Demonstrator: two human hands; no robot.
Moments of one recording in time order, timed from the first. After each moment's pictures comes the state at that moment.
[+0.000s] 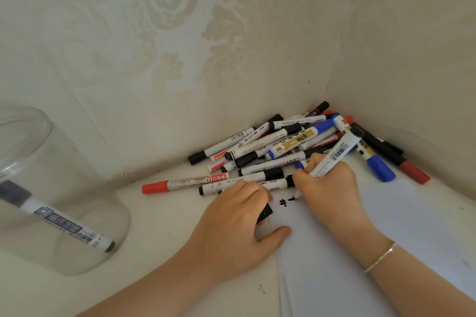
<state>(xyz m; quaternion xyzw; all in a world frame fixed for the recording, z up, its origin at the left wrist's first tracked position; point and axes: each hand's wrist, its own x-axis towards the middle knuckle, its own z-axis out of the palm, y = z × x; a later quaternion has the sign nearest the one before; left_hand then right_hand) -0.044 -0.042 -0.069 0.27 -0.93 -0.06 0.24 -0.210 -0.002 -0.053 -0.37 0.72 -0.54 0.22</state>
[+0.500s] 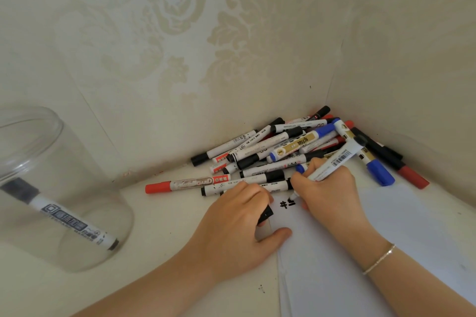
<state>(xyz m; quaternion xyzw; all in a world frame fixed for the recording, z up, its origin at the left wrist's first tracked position) -0.044 -0.042 -0.068 0.27 -0.93 -0.06 0.24 -0.210 -0.002 -0.053 -0.37 0.73 -0.53 0.24</state>
